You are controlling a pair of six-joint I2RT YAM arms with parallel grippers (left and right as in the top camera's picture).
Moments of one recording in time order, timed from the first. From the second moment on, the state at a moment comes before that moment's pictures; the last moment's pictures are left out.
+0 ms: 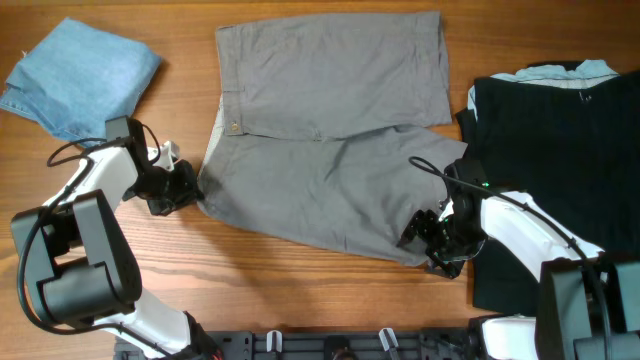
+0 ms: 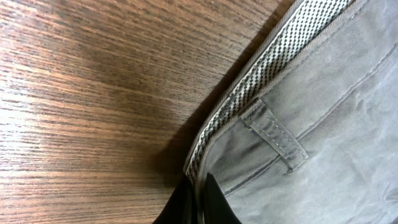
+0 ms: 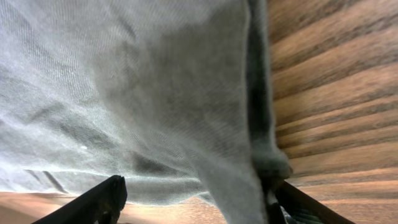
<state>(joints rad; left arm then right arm) 0.27 1.82 0.98 -0.76 0.36 -0.16 0.12 1.53 0.64 -0.82 -0.45 0.72</state>
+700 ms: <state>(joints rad) 0.35 1.79 0.97 -0.77 0.31 -0.27 0.12 1.55 0.61 -0.82 -0.48 0.74</state>
